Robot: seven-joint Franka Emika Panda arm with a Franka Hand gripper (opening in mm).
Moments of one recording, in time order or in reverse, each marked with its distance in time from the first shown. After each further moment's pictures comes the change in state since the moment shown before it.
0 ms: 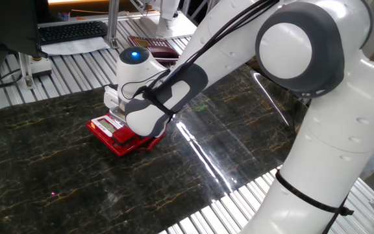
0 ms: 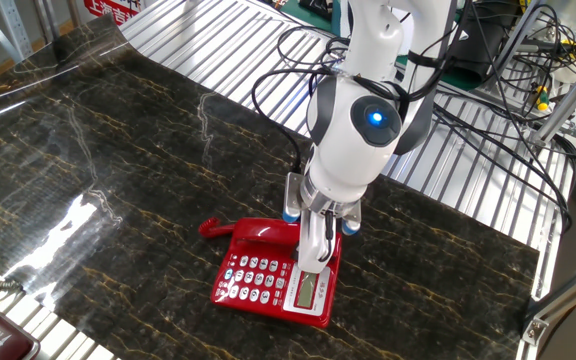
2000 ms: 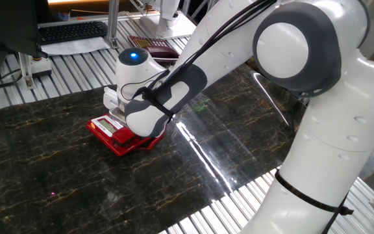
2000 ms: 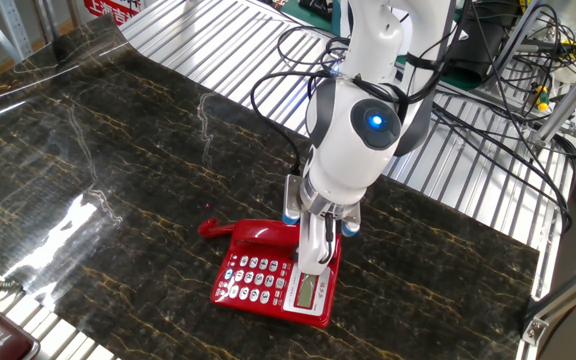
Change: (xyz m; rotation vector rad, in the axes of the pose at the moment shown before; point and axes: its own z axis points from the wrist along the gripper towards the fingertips) arm 0.000 0.001 0.003 0.002 -0.005 -0.013
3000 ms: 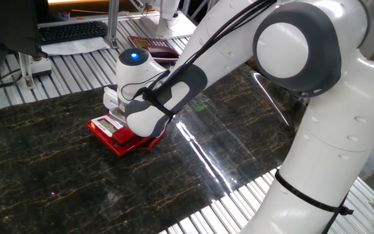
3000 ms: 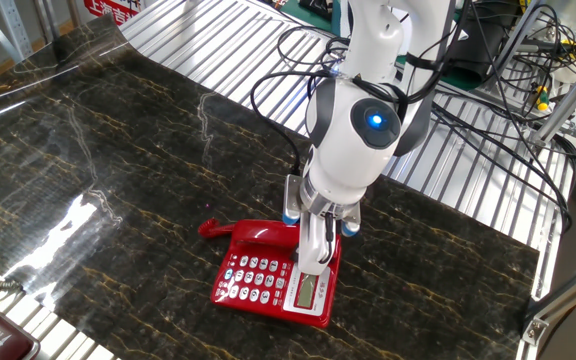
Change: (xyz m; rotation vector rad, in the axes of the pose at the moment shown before) arm 0.000 0.001 0.000 -0.007 0.000 0.000
